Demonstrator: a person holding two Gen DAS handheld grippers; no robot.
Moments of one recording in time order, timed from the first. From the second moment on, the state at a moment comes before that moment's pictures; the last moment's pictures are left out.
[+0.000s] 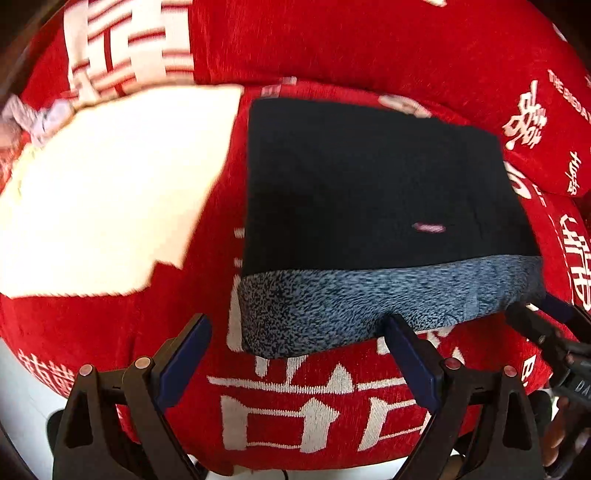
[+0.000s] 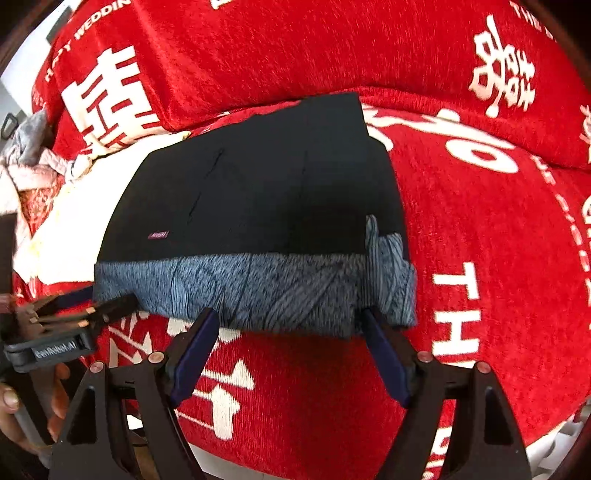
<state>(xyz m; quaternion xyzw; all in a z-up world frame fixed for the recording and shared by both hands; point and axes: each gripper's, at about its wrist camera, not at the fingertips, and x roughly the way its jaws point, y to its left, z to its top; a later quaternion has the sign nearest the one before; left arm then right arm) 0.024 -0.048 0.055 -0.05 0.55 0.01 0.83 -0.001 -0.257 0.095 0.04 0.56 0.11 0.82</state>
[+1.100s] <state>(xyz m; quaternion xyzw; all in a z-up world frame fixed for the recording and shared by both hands) 0.008 -0.081 0.075 0.01 0.54 0.04 0.84 0.000 -0.236 0.121 -0.03 0.56 0.04 0.83</state>
